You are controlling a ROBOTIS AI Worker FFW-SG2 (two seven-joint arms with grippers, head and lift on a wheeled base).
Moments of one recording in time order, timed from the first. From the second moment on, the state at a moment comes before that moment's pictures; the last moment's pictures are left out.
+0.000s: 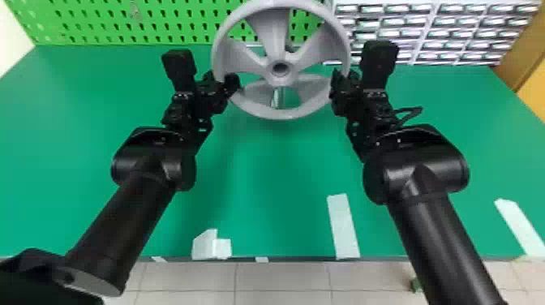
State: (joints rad) left arm -0.49 0.12 -0.25 -1.00 0.35 -0.04 -0.05; right arm -0.30 0.00 0.16 -1.48 -0.09 0.34 -0.18
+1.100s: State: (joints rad) left arm -0.50 0.12 -0.20 -1.11 0.33 0.19 -0.05; right arm -0.35 0.00 0.16 -1.54 -0.12 0.63 -0.18
